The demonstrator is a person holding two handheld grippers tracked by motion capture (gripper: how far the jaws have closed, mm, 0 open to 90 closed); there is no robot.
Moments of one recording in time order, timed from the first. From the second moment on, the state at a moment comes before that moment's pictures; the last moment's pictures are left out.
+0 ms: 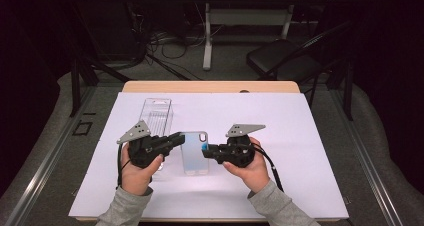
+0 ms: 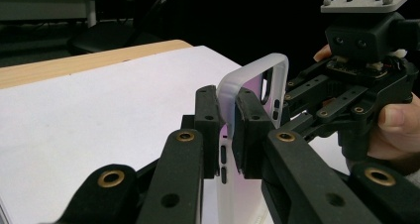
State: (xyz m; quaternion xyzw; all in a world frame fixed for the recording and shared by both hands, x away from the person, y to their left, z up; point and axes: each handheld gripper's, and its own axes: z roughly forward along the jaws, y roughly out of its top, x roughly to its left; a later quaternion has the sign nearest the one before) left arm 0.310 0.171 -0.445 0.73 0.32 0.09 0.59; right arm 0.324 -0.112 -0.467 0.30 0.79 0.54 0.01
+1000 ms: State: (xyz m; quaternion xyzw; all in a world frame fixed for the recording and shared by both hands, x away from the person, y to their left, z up) left arm 0.314 0.185 -0.444 0.72 0.34 0.10 0.60; right arm 0.326 -0.113 -0.464 0.29 0.78 0.56 0.06
